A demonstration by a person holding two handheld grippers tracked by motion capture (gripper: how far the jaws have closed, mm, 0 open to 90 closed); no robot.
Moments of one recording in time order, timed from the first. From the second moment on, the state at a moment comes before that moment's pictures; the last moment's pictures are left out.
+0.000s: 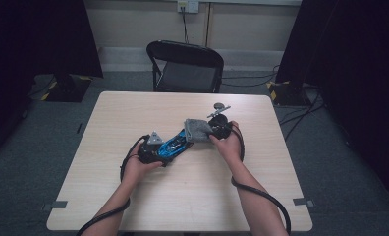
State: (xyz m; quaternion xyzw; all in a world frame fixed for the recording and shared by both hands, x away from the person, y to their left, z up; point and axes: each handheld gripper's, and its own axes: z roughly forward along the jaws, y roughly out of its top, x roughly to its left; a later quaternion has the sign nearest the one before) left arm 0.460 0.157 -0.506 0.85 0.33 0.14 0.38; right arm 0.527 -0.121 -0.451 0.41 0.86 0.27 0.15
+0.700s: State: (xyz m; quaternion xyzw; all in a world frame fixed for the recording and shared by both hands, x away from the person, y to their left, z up) left arm 0.460 0.158 -0.506 0.85 0.33 0.14 0.38; right arm 0.518 -0.159 -0.442 0.42 0.85 0.27 0.17
